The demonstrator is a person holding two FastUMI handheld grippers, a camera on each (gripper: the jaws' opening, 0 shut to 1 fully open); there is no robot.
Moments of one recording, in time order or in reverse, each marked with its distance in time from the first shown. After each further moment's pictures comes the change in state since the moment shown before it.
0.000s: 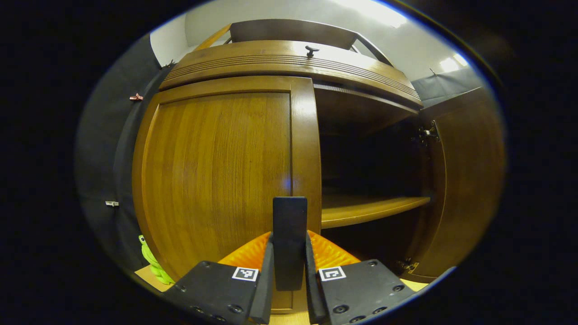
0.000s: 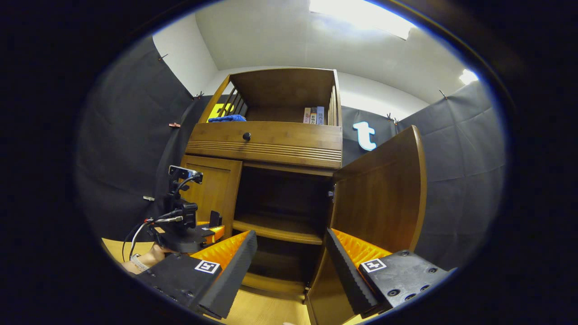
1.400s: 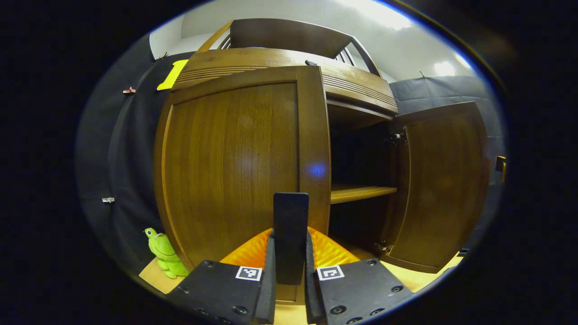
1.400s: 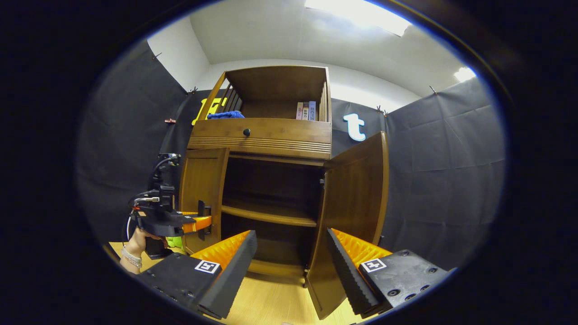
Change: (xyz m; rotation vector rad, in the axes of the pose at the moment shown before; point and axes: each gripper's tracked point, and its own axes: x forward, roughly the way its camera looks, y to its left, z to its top) left arm -0.093 0.014 0.003 0.001 0.095 -0.127; right arm -0.071 0.007 0.002 0.009 0.081 -0.057
